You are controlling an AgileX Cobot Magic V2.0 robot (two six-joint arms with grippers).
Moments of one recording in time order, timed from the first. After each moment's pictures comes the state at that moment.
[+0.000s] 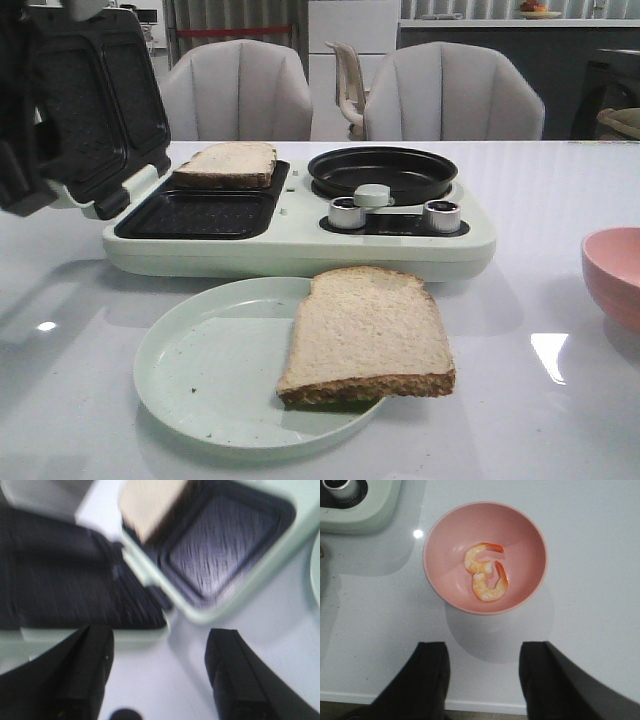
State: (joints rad) left arm -0.72 1.31 -0.73 1.23 0.61 -0.68; right arm -0.02 0.81 -0.64 -0.02 0.73 0.02
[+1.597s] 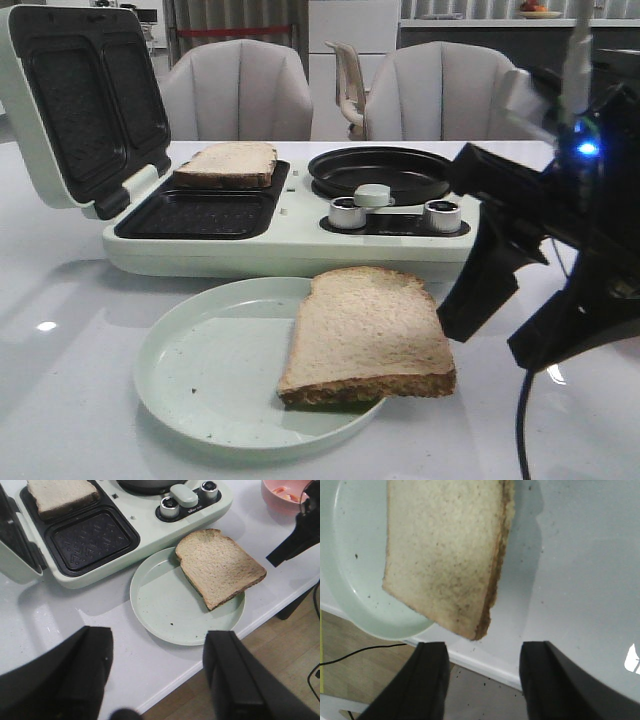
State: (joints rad) left arm -0.79 0.70 -0.76 0.17 0.79 -0.21; right arm 0.30 1.50 -0.75 0.70 0.63 -0.20
